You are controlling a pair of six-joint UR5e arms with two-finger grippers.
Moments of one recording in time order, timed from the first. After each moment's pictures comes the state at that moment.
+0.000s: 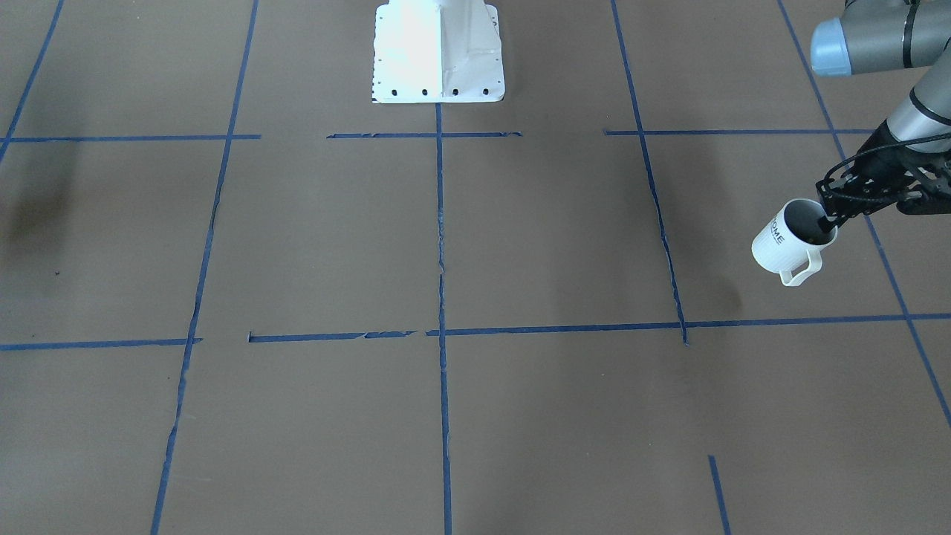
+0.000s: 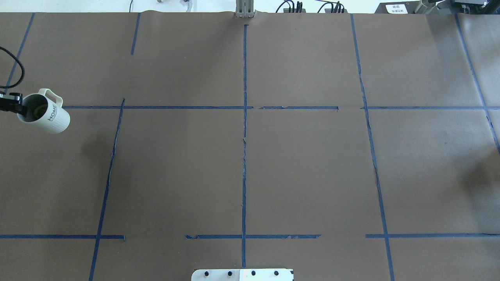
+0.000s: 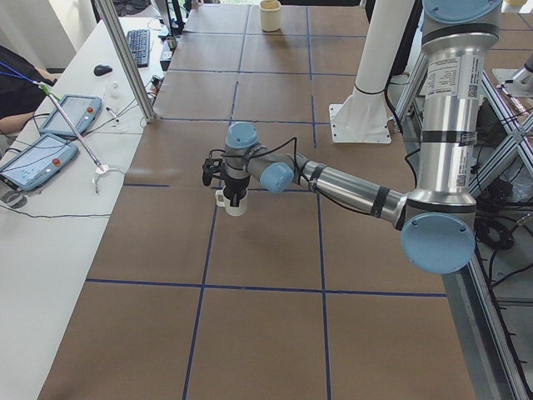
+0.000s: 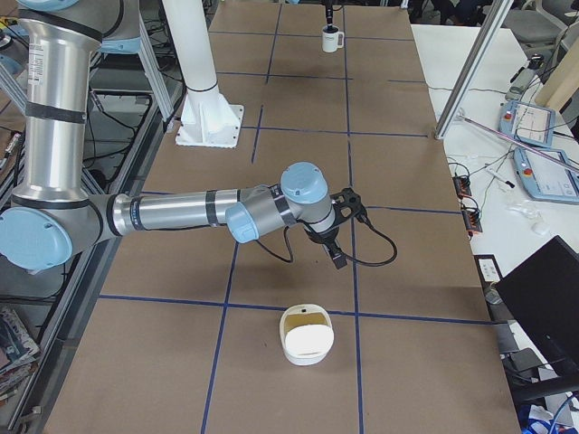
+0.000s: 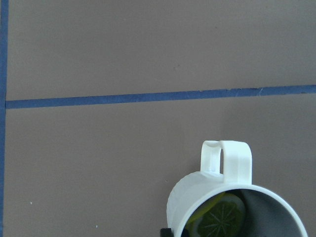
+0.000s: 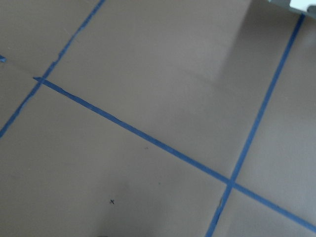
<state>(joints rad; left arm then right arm) -1.12 -1.61 -1.88 -1.84 -2.17 -0.82 1.50 -1.71 1.84 -1.14 2.37 -0.09</state>
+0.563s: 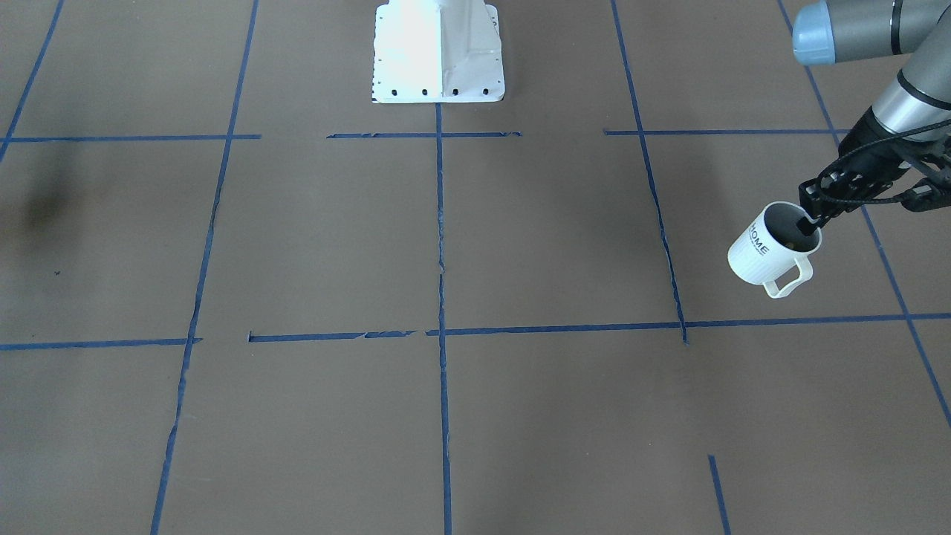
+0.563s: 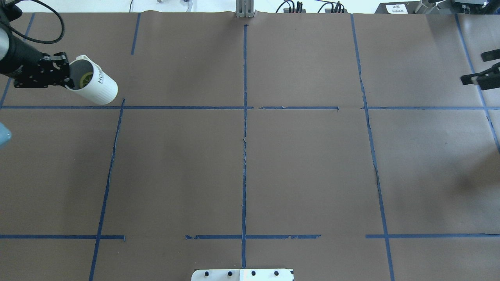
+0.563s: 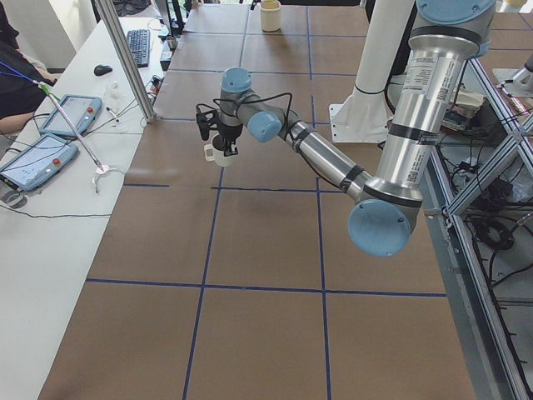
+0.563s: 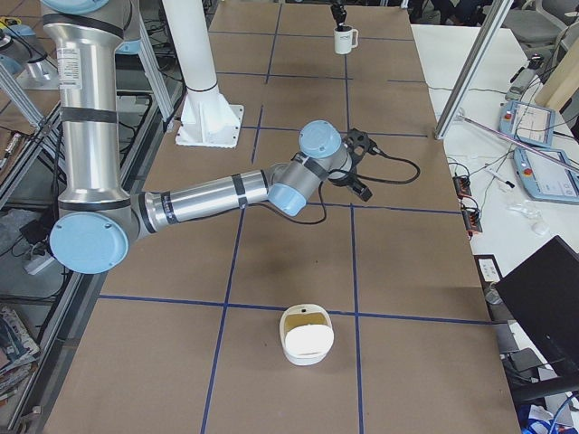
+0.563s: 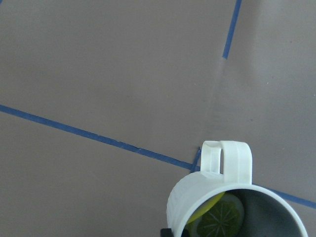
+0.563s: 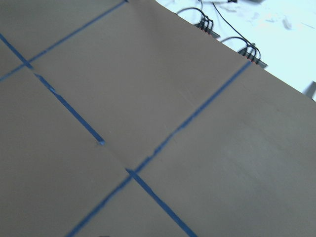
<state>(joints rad) -1.04 -1.84 -1.96 -1.69 -2.16 -1.34 1.26 -1.53 1.83 -0.79 2.36 0.18</state>
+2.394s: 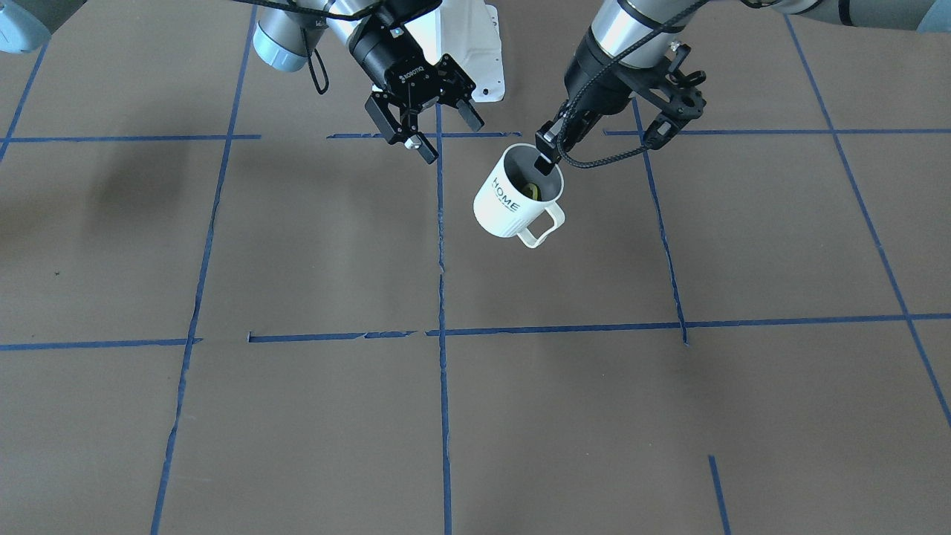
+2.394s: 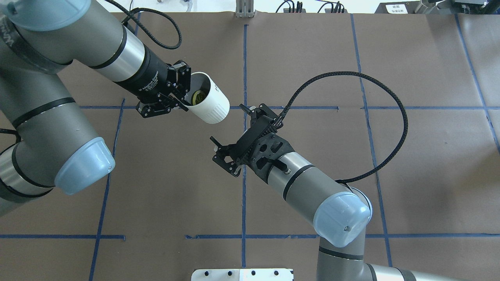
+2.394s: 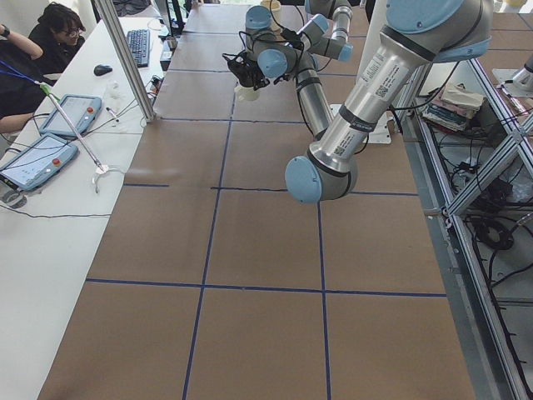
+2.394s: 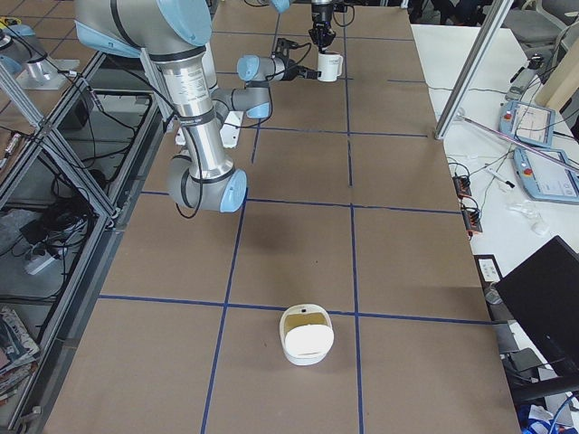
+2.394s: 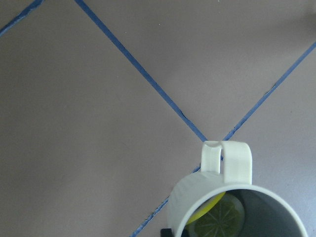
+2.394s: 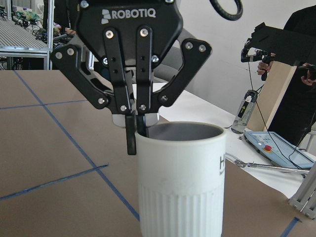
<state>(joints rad) -0.77 -2.21 -1.99 -1.51 -2.16 -1.93 0.25 -1.05 1.82 -0.61 1.03 0.24</state>
